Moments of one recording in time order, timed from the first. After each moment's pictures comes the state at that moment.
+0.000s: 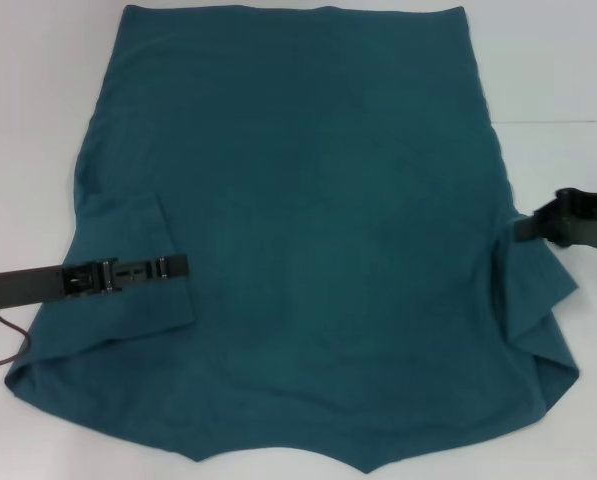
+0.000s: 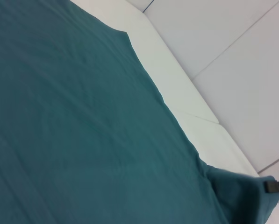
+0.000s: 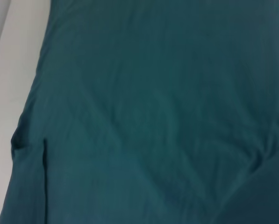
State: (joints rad) left arm -0.50 -2.13 0.50 0.88 2.20 1.57 -2.10; right arm 0.74 1.91 -0.63 -0.66 -2.42 -1.41 2.57
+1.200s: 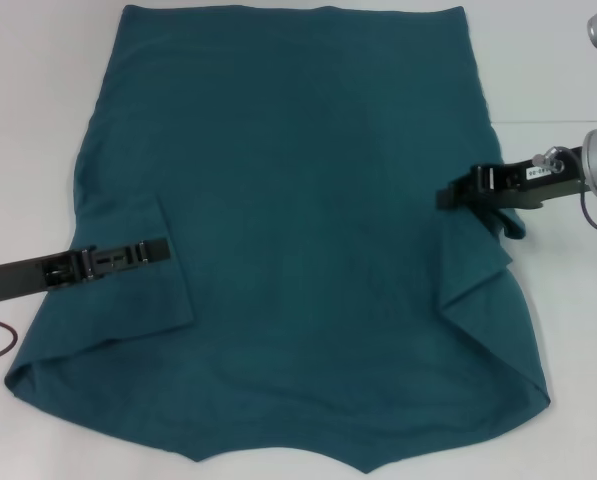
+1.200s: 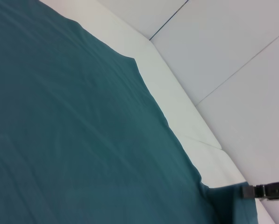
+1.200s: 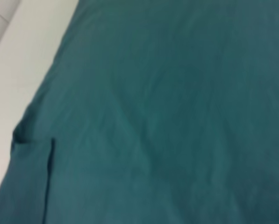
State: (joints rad) left arm -0.48 -2.13 0.45 0.87 2.17 1.56 -2.10; right arm 0.85 1.97 -0.79 -0.62 -2.38 -1.21 2.53
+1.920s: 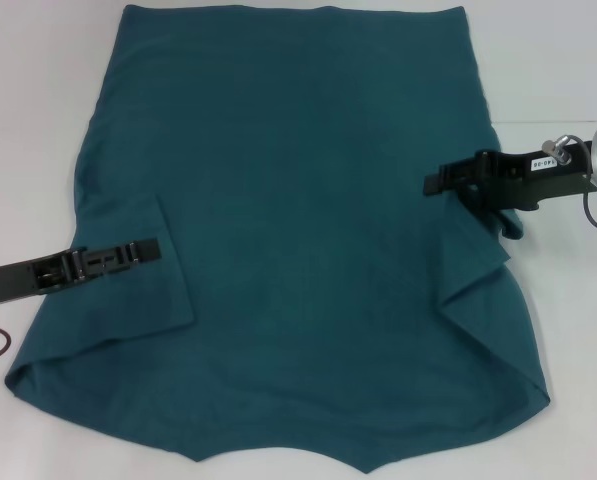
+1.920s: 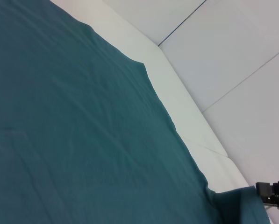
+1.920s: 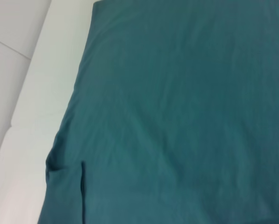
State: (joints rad) left arm -0.47 -2.12 0.43 0.84 2.17 1.55 -2.10; right arm 0.84 1.94 -0.77 -0.55 -2.26 -1.22 2.59
